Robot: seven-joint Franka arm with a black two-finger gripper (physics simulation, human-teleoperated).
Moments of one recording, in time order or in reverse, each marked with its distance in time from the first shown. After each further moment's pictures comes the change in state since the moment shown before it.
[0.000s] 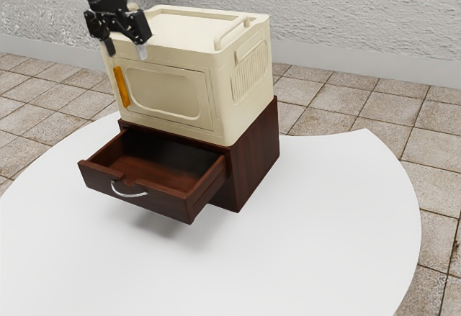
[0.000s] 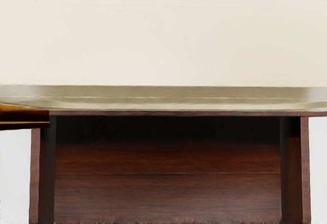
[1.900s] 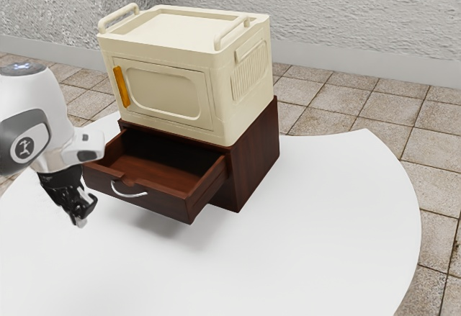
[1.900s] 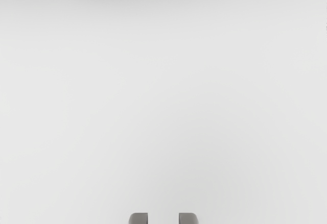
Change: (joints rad) arm -0.005 -0.928 -0.017 -1.446 -0.157 0.484 0.148
